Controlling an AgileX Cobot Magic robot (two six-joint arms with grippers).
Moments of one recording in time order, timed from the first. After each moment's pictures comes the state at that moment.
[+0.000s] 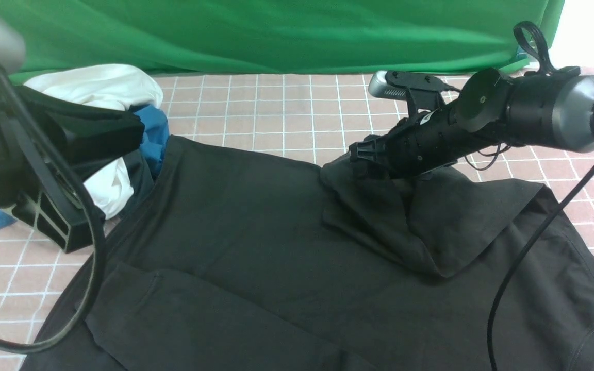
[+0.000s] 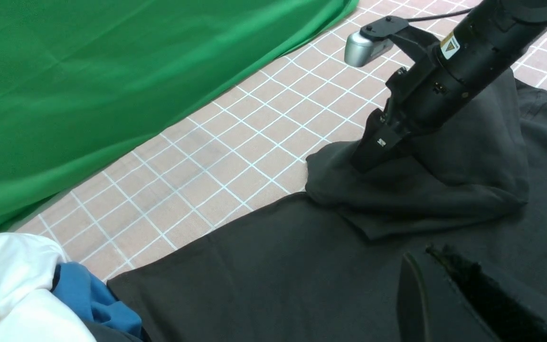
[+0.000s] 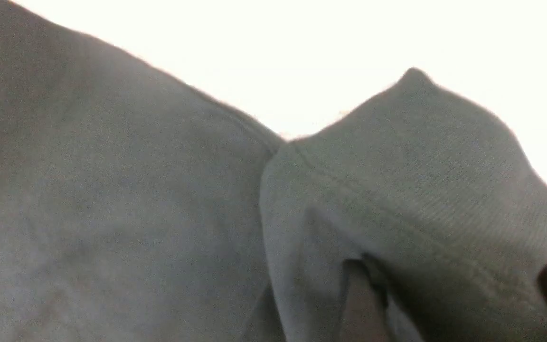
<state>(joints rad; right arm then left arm) 0.35 2.04 -1.39 0.52 0.45 -0.16 -0.17 0.83 -0.86 -0.62 0.68 0.91</state>
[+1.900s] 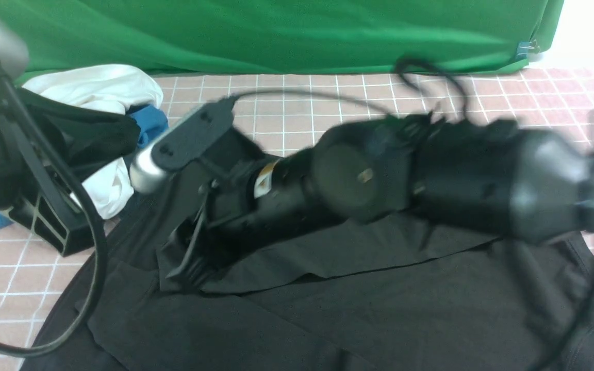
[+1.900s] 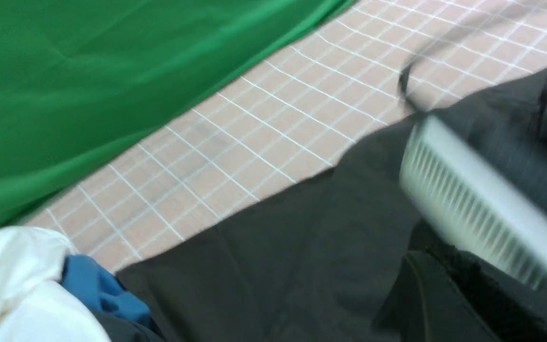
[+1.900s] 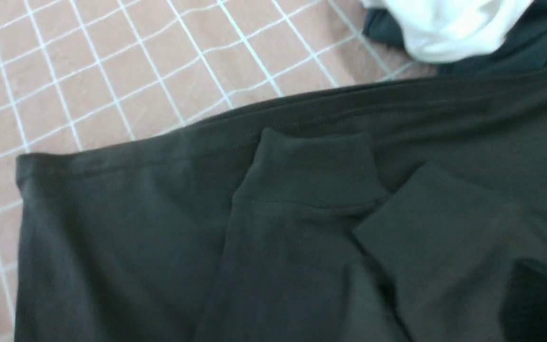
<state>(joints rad) 0.88 1.78 -1.40 0.42 0.52 -0.42 -0.17 0.83 -0.86 -0.59 0.71 0.91</state>
